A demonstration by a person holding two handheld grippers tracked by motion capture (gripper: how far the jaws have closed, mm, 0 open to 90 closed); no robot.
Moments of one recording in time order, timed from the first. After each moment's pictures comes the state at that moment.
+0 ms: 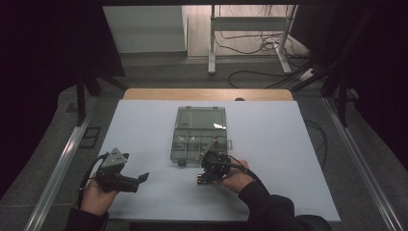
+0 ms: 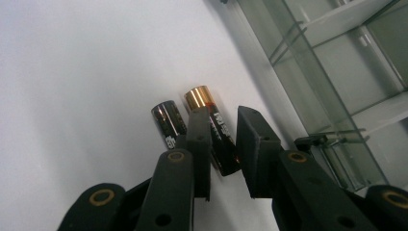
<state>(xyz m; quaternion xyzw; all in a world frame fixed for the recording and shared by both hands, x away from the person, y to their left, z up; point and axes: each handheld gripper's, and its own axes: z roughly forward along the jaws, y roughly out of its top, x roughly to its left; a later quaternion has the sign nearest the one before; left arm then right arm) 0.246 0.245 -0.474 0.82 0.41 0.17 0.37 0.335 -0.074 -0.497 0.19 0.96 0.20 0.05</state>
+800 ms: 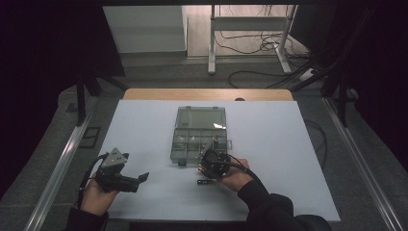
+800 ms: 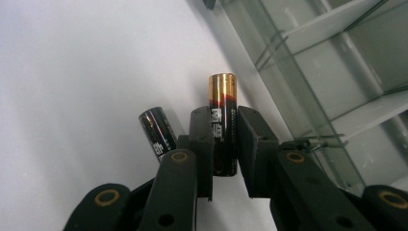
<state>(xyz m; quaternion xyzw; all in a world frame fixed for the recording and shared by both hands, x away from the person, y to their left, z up) 0.246 0.245 -0.474 0.82 0.41 0.17 0.37 0.337 -0.073 -0.494 0.19 0.96 0.20 0.06</state>
